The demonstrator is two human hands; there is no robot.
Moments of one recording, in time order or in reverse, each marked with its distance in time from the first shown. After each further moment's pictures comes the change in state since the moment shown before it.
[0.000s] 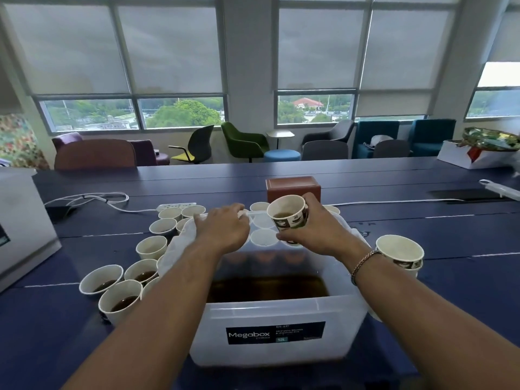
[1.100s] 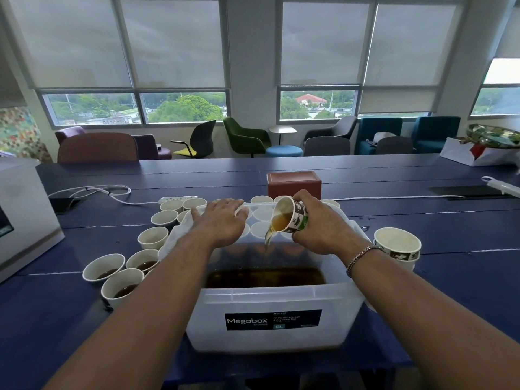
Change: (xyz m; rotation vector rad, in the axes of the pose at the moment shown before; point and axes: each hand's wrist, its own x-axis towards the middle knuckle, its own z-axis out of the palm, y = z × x) left_hand -0.002 -0.011 0.005 0.090 -0.076 0.030; right_hand -0.006 0.008 0.001 -0.422 0.022 -0.101
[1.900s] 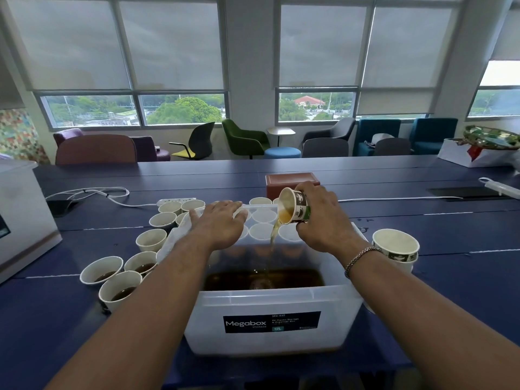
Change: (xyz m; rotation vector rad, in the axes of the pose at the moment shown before) left_hand -0.002 0.001 -0.003 0.002 -0.011 -0.001; right_hand 0.004 0.003 -0.002 -0.088 0.193 0.026
